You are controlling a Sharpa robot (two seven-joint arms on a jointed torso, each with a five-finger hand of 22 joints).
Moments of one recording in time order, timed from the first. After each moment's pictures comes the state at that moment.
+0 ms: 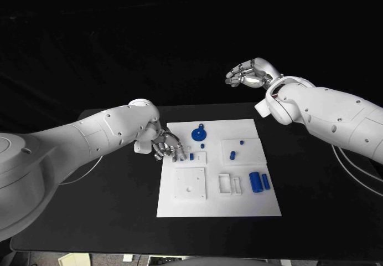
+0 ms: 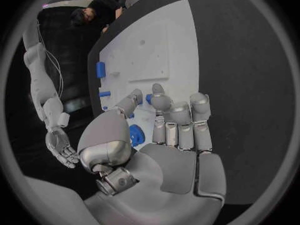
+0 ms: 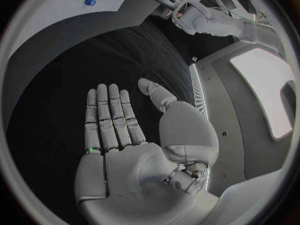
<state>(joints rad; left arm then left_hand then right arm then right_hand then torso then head) 1.35 -0.33 -0.21 0.77 -0.77 0.62 -0.47 0.66 -0.17 0.62 -0.14 0.06 1.17 0.01 0.26 1.13 1.28 -0.10 1.10 0.67 1.19 -0.19 1.46 0.60 0.09 1.00 -0.16 1.15 1.29 1.35 -0.54 0.01 0.93 -0.78 -0.28 0.27 0.98 -0.08 0.51 -0.29 0.41 0.89 0.17 0.24 0.50 1.03 0.13 0.31 0.21 0.93 0.14 0.32 0.67 0.23 0.64 0.22 0.40 0.97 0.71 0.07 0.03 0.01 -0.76</state>
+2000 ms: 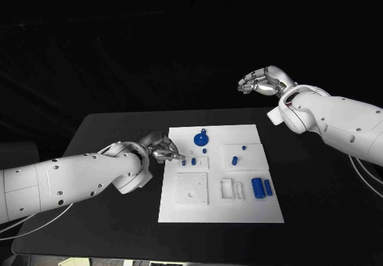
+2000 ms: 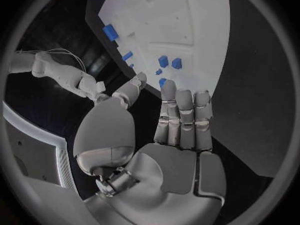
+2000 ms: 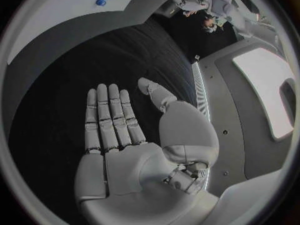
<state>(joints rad) 1.27 -0.78 -0.24 1.55 -0.94 -0.53 -0.27 0.96 -0.28 0.54 -0.15 0.06 1.00 0.08 0.37 0.77 1.15 -0.03 0.83 0.44 1.12 -0.12 1.29 0.50 0.06 0.94 -0.13 1.00 1.24 1.34 -0.62 0.01 0.98 -0.77 -0.29 0.27 0.99 -0.08 0.51 -0.29 0.41 0.89 0.17 0.24 0.50 1.03 0.13 0.31 0.20 0.93 0.14 0.31 0.67 0.23 0.64 0.22 0.40 0.97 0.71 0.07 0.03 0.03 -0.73</state>
